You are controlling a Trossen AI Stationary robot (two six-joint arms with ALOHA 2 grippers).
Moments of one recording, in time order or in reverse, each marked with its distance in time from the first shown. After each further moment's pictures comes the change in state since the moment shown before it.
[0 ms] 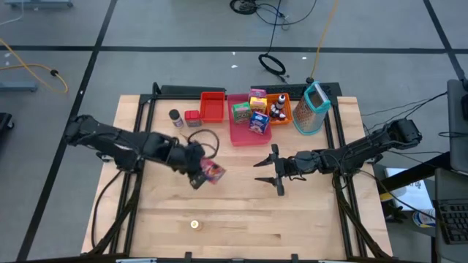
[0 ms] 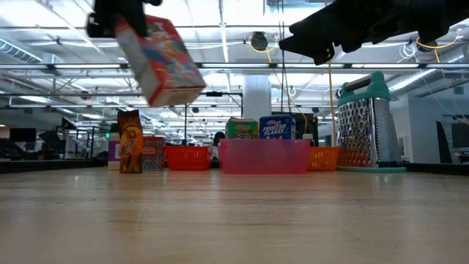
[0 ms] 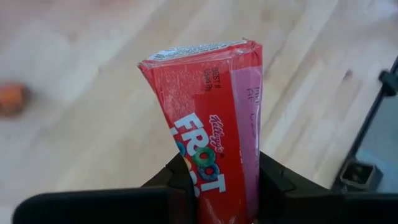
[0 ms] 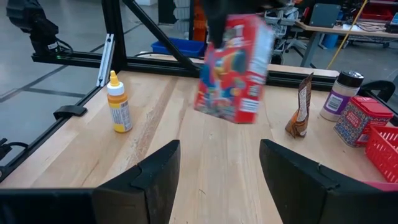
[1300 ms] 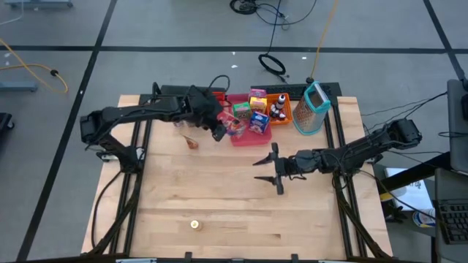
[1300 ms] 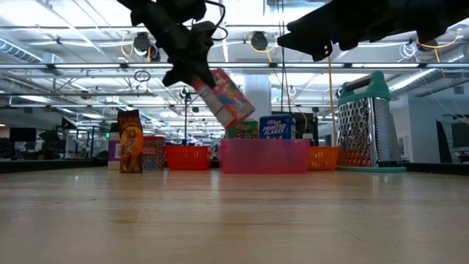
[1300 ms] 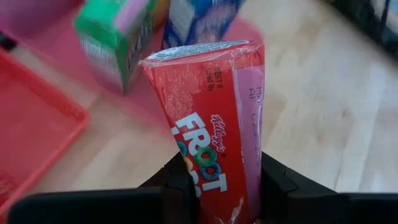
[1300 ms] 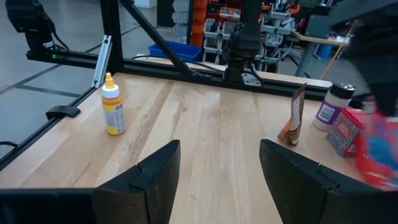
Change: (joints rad) left arm 0.580 0.169 0.000 0.358 0.215 0.547; right arm -0.008 0.000 0.000 0.023 0.002 -0.051
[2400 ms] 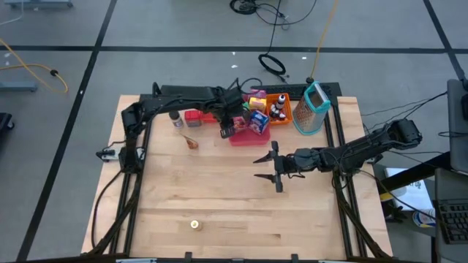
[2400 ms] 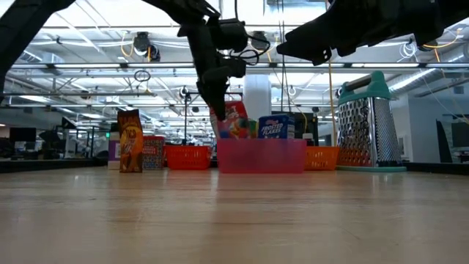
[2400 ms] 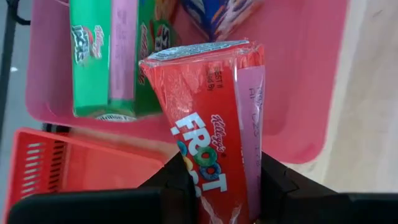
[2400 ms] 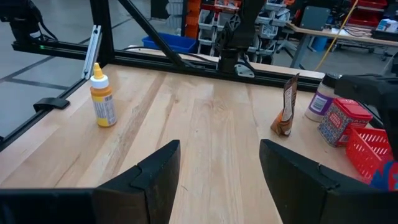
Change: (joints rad) left arm 0.024 0.450 0.501 -0.404 -0.179 0.567; right arm -0.027 0.000 0.000 -0.033 -0.001 -0.003
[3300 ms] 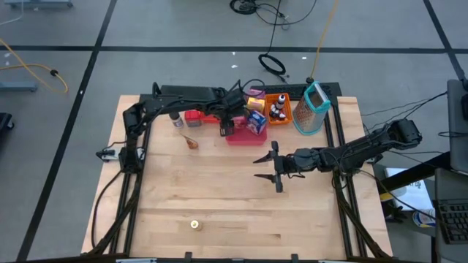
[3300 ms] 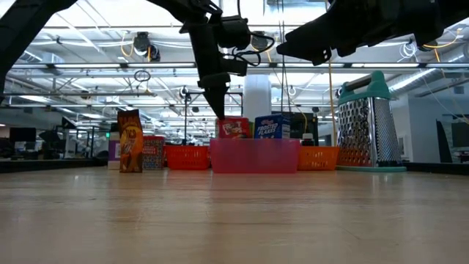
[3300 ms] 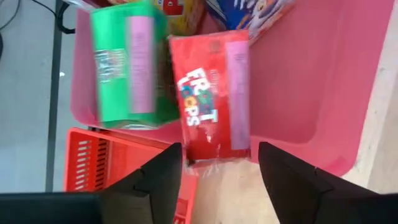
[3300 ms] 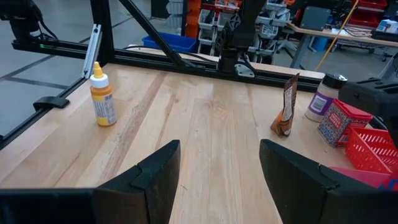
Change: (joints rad) left arm -0.018 0.012 0.025 -0.004 -0.143 0.060; right arm 0.000 0.000 0.000 -0.001 0.000 -0.004
